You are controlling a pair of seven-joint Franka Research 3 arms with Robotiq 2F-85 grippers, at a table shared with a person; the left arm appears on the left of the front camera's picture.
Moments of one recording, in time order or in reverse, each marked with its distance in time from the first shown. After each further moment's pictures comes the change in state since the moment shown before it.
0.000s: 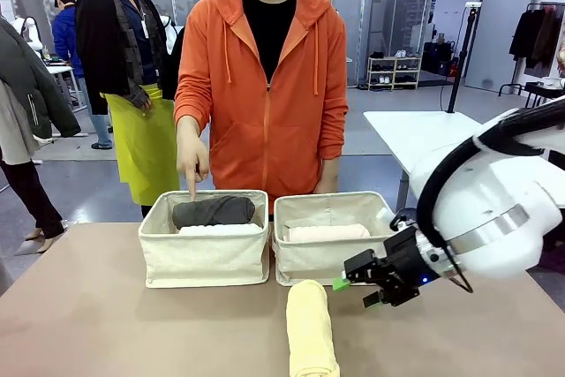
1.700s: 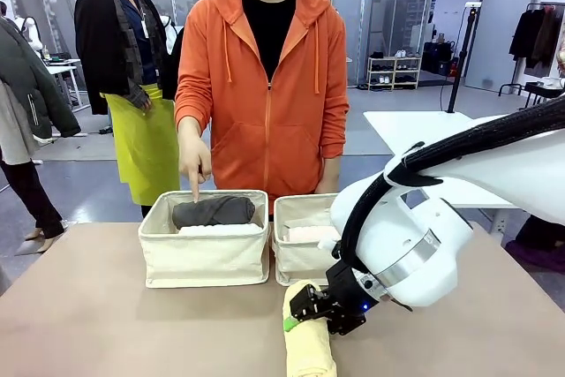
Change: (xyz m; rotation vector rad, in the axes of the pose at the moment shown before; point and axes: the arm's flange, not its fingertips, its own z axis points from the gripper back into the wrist) left arm 0.000 0.000 0.000 0.000 0.001 0.000; right arm -0.023 0.043 -0.090 -0.066 0.126 0.037
